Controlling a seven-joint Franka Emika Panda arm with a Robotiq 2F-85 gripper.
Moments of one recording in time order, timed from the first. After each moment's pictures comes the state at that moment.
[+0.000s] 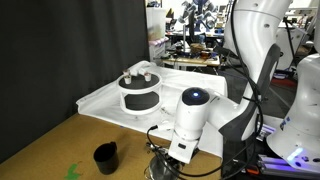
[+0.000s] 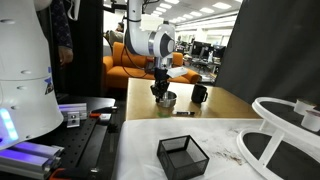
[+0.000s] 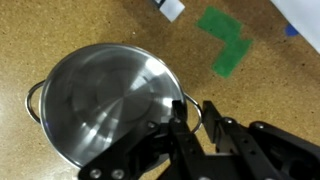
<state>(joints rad) 0.19 0.38 0.29 -2.48 -0.61 2.88 -1.34</state>
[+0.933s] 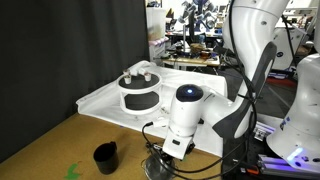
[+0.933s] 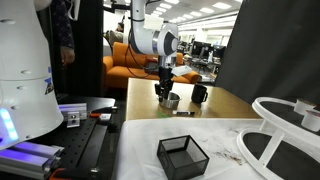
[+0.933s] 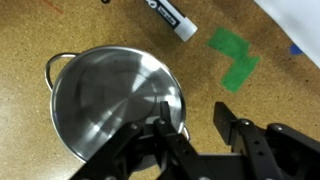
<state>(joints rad) 0.19 0.38 0.28 -2.44 -0.59 2.85 -1.37</state>
